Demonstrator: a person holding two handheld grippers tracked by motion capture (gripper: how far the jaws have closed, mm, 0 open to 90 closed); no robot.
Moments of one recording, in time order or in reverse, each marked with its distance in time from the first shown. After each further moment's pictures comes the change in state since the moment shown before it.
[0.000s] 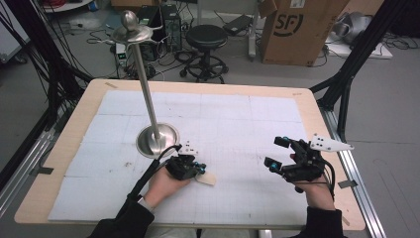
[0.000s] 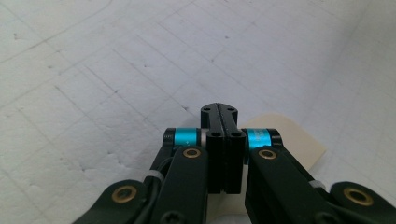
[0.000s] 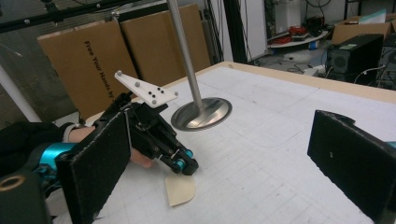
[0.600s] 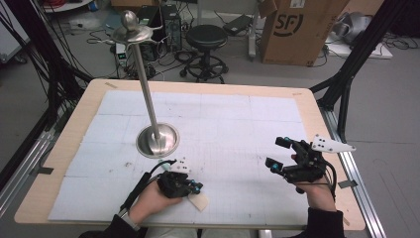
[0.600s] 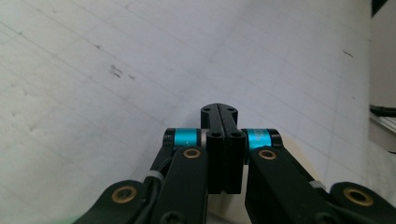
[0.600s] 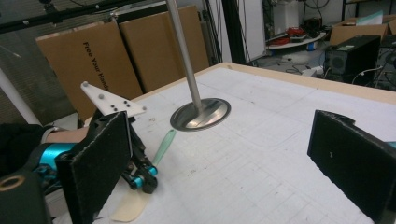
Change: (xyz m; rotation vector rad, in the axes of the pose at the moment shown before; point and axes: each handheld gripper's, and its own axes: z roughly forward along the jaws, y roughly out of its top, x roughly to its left) left arm -0.021 -0.034 -0.030 0.017 -0.163 0.057; right arm 0.001 -0.001 -0.003 -0.003 -0.008 0.003
